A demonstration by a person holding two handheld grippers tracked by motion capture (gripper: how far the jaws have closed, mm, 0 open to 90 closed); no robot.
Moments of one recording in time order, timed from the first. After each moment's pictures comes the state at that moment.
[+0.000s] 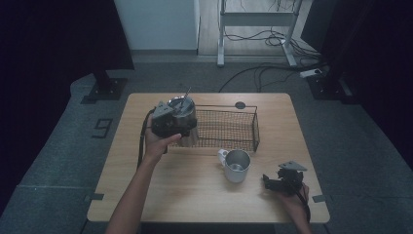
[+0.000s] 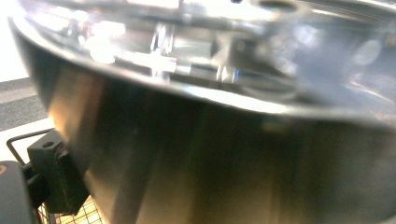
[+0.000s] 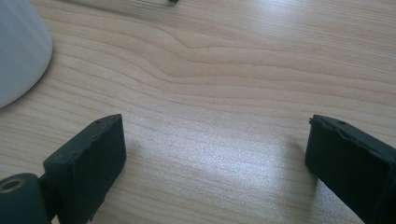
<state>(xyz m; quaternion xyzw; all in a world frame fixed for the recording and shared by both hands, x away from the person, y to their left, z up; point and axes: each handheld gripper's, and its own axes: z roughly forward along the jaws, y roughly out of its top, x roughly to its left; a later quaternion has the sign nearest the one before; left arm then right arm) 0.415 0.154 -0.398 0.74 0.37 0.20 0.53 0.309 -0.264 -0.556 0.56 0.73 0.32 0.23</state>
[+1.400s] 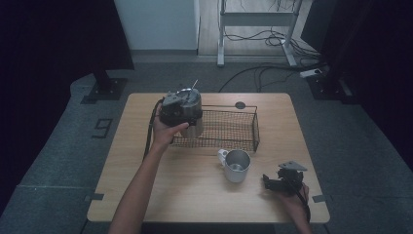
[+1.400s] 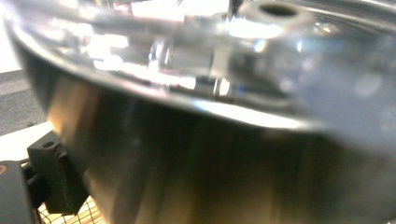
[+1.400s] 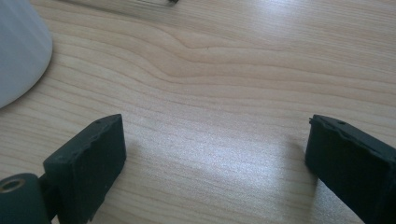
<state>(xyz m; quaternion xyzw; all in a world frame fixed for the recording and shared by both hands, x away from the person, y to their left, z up) 0.456 0.135 -0.397 0.74 0.38 0.20 0.51 0.309 -0.264 -0.556 0.56 0.73 0.32 0.24</state>
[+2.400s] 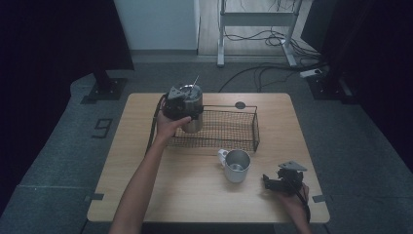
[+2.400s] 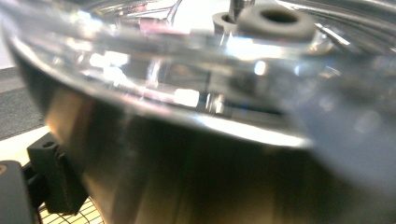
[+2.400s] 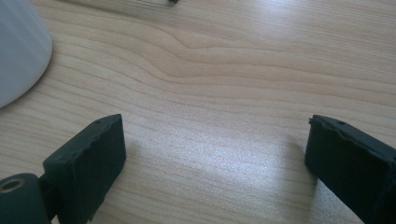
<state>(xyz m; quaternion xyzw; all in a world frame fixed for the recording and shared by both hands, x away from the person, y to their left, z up) 0.489 0.130 -0.409 0.75 0.39 0.20 0.49 0.309 -0.264 -0.556 0.56 0.73 0.32 0.24</state>
